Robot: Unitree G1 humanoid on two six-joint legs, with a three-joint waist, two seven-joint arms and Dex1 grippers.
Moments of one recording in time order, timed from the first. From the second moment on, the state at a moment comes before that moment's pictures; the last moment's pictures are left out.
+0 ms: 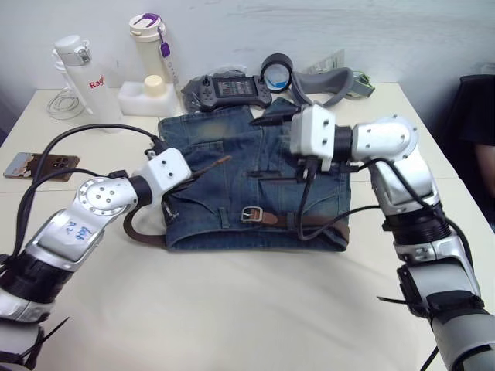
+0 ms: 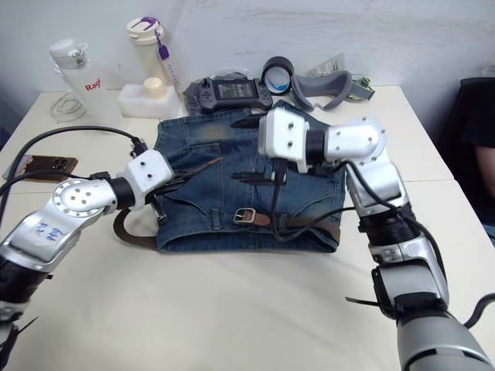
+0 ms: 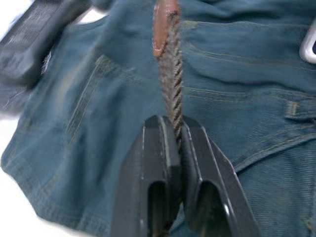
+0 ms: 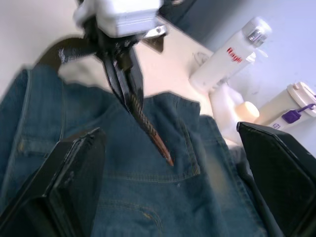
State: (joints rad) left arm -0.60 0.94 -0.33 -0.11 -0.26 0.28 -0.53; right arm -0.91 -0.51 0.24 0.11 0.06 -0.09 1.13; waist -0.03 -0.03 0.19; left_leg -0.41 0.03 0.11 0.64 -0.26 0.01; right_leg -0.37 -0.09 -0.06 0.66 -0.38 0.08
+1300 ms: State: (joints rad) left arm -0.80 0.63 0.42 -0.28 -0.93 1.55 -0.62; right arm -0.90 -0.47 0.31 0.44 -0.27 -0.52 0.78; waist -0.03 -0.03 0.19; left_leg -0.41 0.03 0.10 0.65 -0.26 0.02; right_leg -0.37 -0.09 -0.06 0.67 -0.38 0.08
